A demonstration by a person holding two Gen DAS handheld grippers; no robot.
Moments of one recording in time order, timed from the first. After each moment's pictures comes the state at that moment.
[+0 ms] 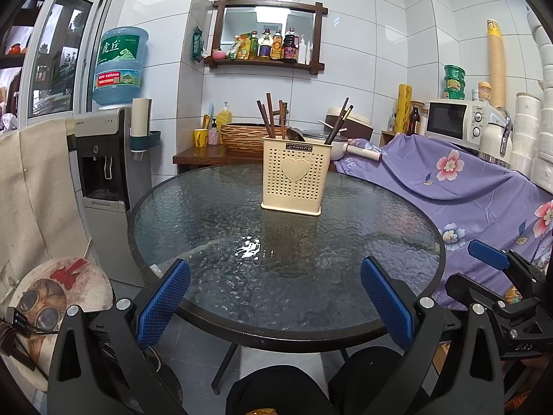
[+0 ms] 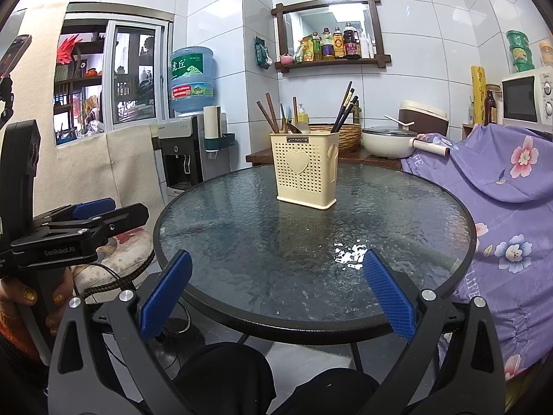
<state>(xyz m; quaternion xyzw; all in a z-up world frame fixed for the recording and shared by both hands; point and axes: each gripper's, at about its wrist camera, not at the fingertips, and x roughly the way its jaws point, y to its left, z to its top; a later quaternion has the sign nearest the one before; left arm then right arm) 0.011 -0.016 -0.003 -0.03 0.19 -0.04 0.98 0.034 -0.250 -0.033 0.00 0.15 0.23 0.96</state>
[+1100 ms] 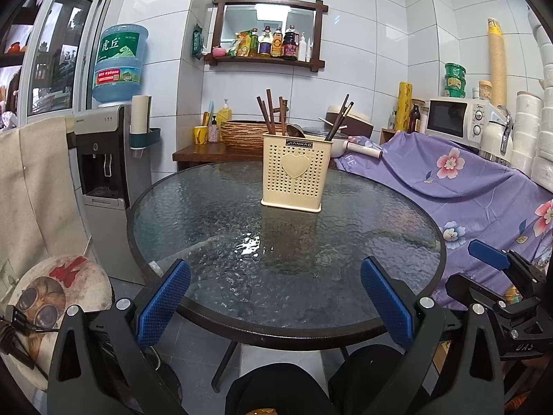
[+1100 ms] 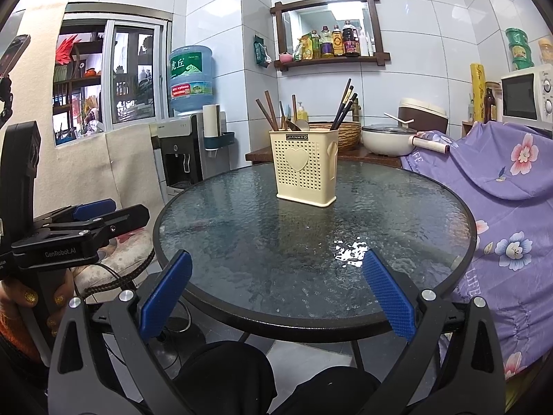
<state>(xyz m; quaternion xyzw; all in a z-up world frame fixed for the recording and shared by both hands) 0.012 -0.018 -0.008 -0.03 0.19 -0.04 0.98 0.034 -0.249 -0.037 0.00 0.16 0.23 0.96</state>
